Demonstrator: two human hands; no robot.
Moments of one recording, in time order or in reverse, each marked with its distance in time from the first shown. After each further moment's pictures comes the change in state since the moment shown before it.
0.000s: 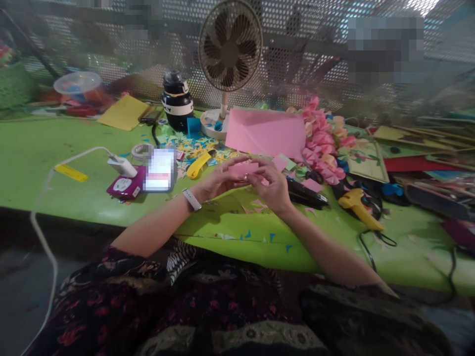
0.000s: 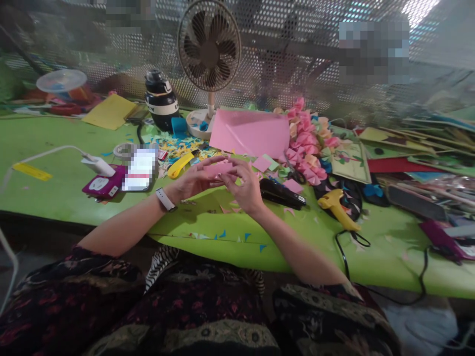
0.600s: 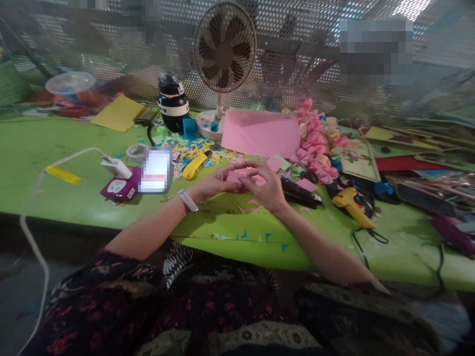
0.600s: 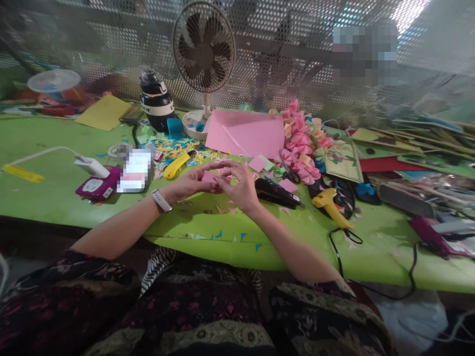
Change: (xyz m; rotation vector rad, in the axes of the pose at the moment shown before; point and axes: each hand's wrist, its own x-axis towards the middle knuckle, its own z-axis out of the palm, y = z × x) left_hand 0.005 -0.005 -0.014 0.240 -0.109 -0.067; right_hand 0.002 -0.001 -0.002 -0.006 -0.060 0.013
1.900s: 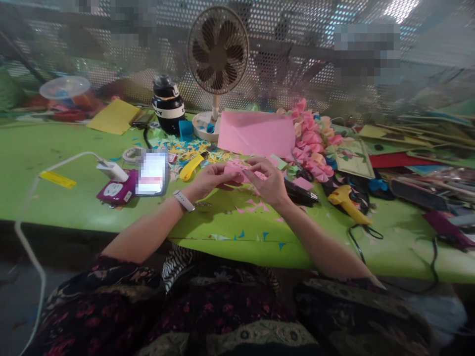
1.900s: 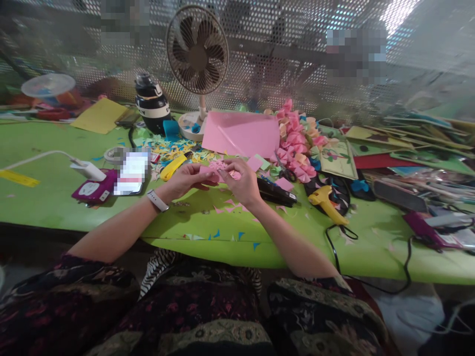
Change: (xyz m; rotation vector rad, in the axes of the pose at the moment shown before) left_hand -0.004 0.014 0.007 0.156 0.251 -0.065; right_hand 0.008 0.002 -0.011 0.046 0.037 0.154
